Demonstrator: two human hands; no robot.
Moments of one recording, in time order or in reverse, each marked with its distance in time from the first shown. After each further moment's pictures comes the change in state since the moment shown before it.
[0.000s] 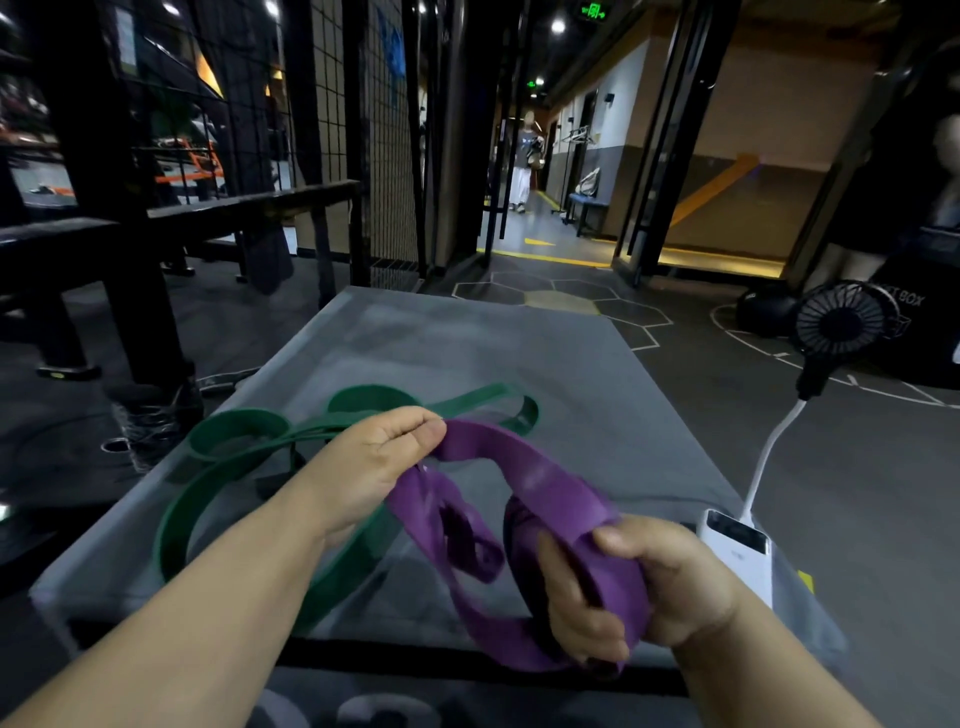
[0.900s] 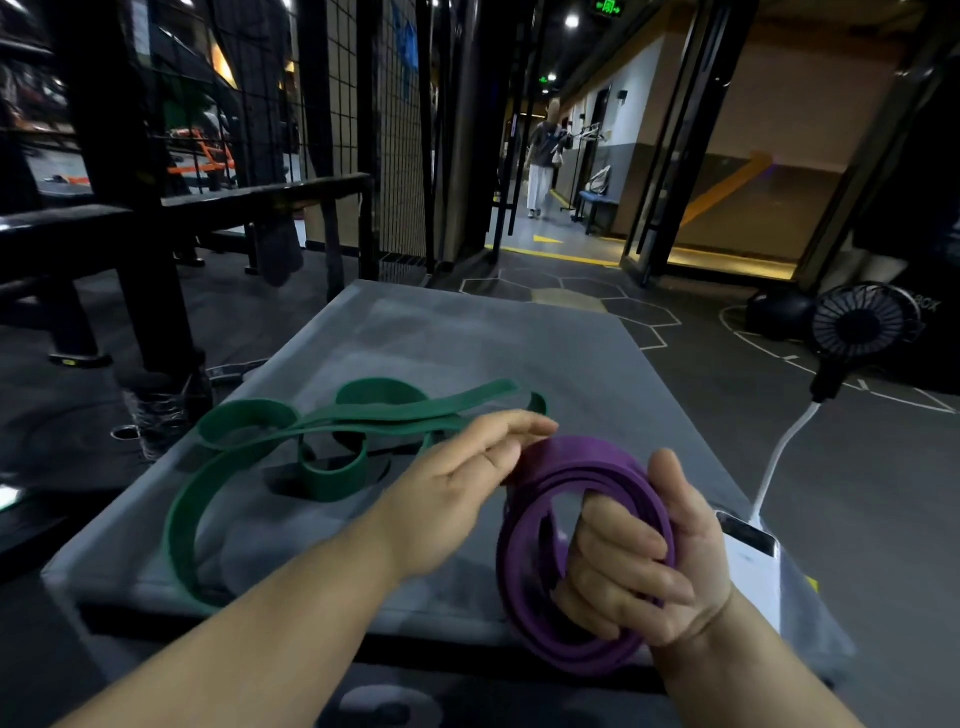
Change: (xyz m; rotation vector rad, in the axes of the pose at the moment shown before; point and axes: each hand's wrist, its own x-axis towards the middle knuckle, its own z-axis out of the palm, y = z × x) left_hand -0.021 0.012 0.046 0.087 -0.160 0.157; right_hand 0.016 0.001 0.009 0.265 -0.158 -0.261
